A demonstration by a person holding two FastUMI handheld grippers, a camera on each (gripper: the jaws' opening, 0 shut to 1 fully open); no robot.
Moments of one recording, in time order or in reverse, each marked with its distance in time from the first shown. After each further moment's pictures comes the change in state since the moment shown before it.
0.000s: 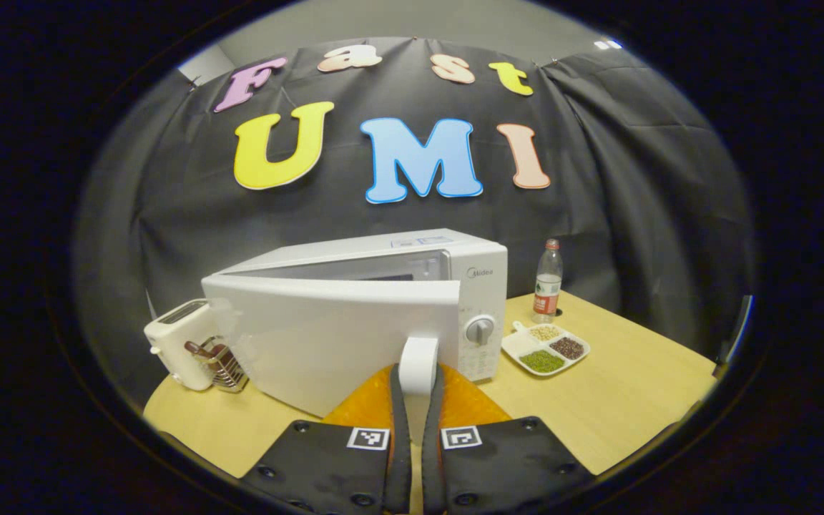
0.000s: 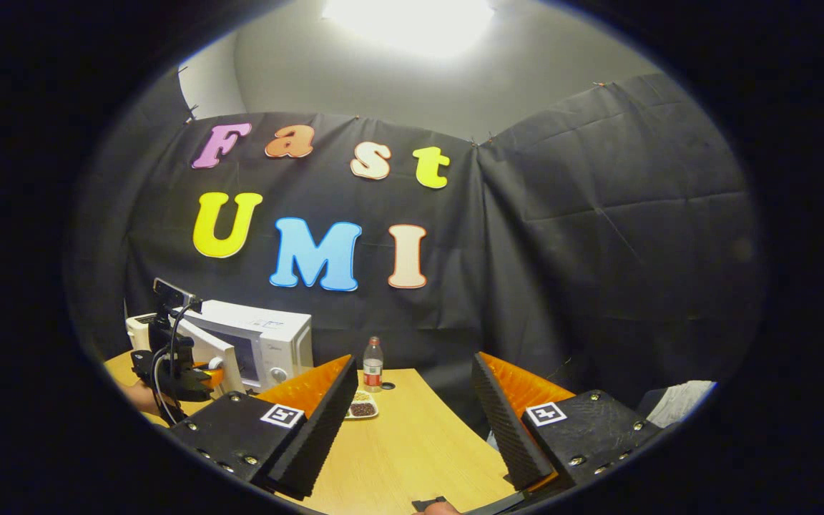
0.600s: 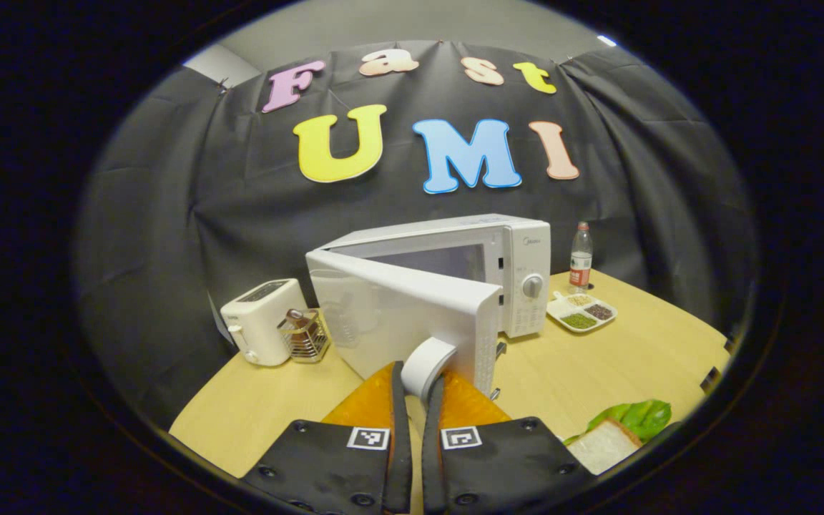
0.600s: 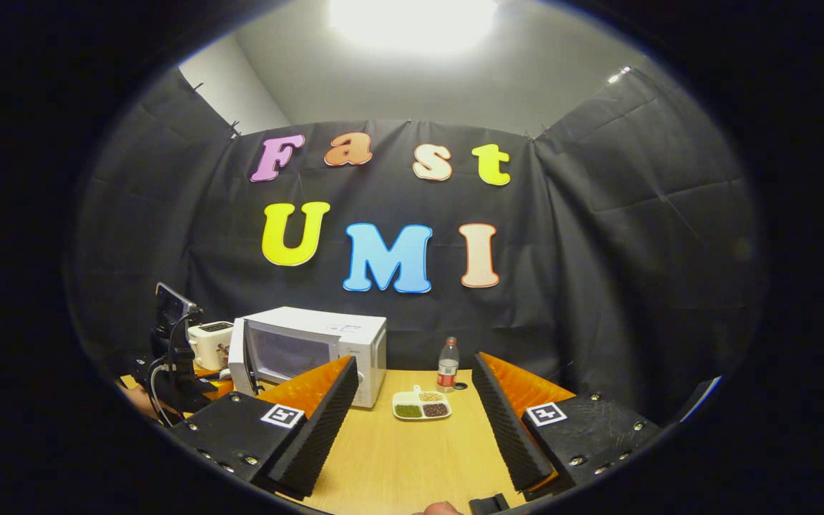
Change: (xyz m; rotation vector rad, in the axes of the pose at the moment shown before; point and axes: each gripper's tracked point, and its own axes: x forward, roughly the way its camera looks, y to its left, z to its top) left arm -0.111 0.094 -0.039 0.006 0.041 0.126; right arm -0.005 0.090 -0.001 0.047 0.002 0.259
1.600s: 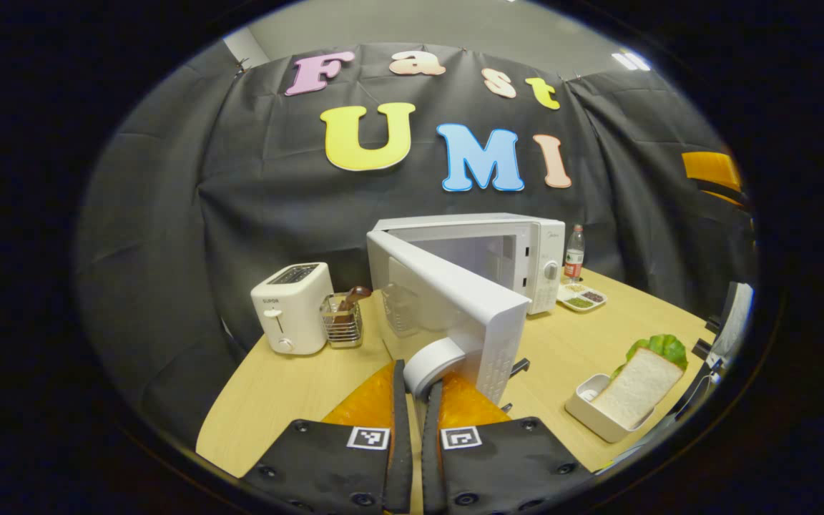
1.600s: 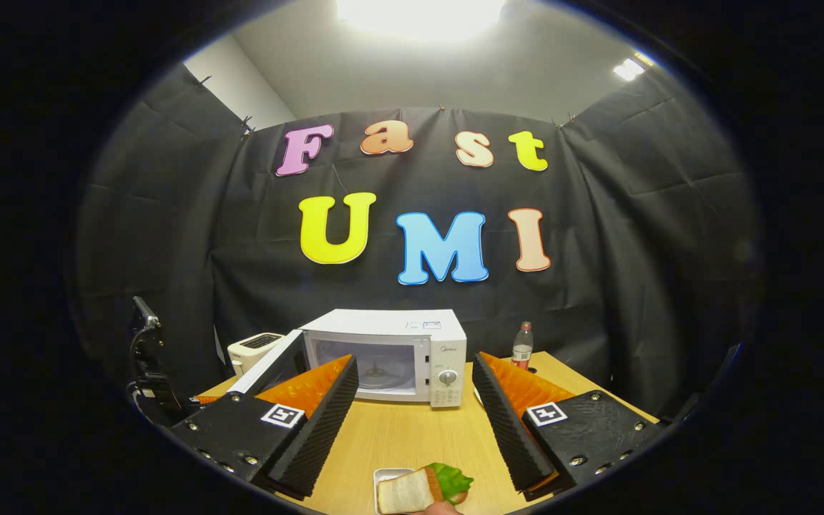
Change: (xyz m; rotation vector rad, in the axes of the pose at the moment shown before) left arm -0.040 0.139 -0.042 -0.023 -0.007 -0.130; right arm 0.030 0.192 -0.011 0.072 0.037 0.029
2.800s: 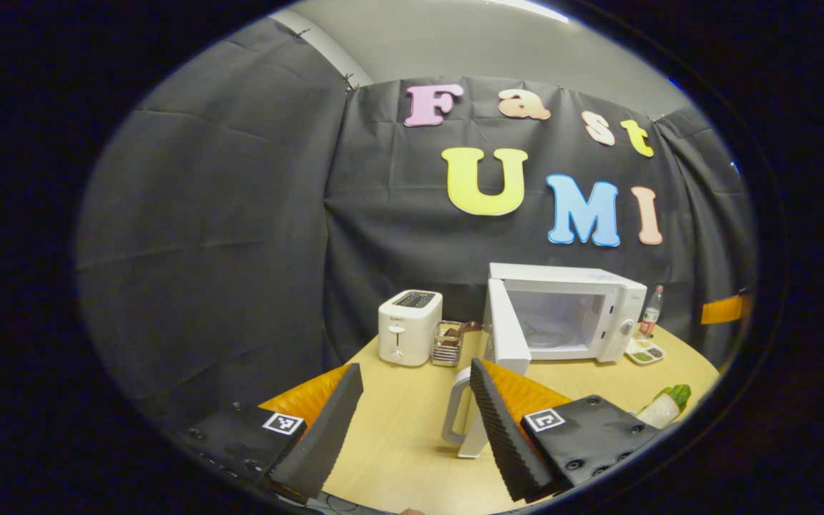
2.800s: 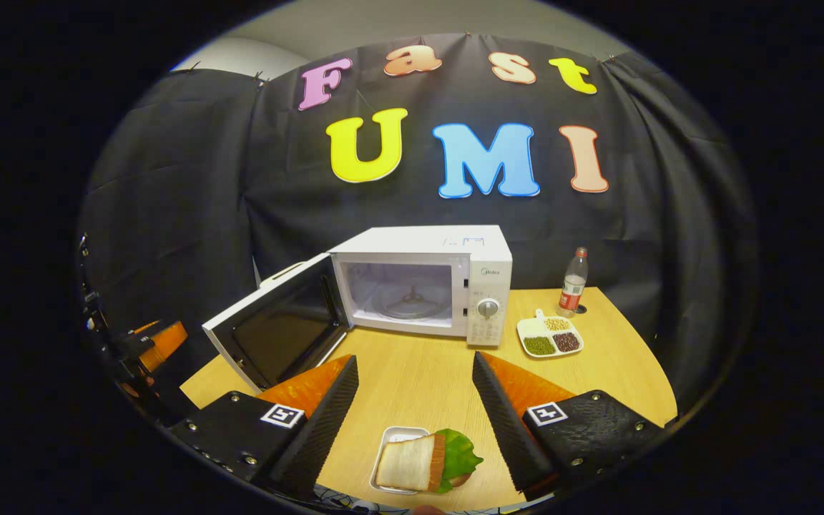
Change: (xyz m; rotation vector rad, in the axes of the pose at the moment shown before) left arm -0.127 0.092 0.047 -0.172 -0.150 0.421; right arm 0.035 -0.016 -0.092 0.012 0.417 0.228
